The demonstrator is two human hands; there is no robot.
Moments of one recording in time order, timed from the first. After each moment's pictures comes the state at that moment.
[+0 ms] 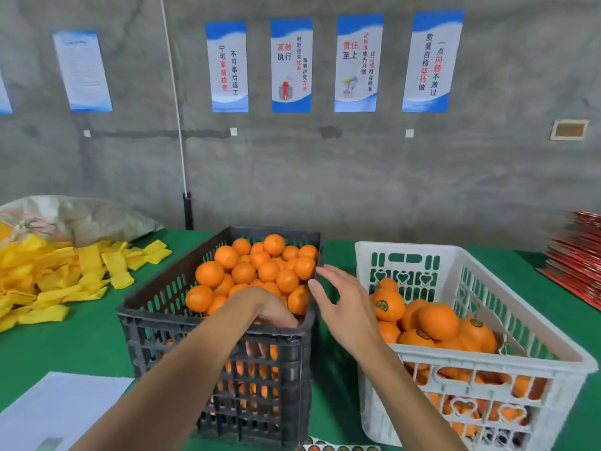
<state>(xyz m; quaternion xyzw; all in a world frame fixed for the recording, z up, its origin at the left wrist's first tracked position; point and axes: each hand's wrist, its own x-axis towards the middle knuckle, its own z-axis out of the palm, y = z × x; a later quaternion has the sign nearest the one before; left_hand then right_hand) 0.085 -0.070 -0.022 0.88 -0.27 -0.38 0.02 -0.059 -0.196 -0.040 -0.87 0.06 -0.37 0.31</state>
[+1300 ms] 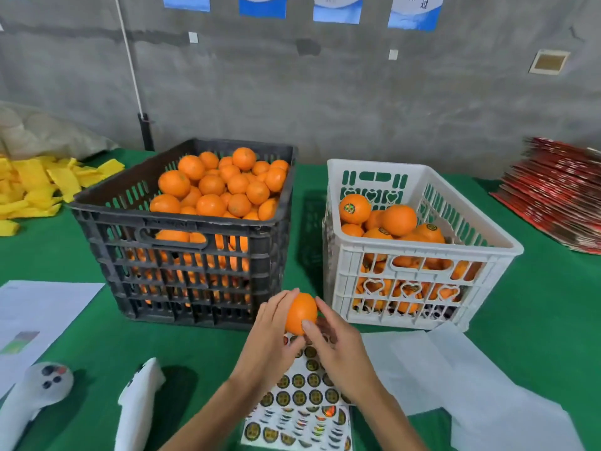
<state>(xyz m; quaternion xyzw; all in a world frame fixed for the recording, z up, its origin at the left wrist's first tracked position) -0.100 -0.033 -0.235 0.81 -0.42 0.06 0.41 -0.202 -0.172 -0.219 -0.85 0.13 -0.19 0.48</state>
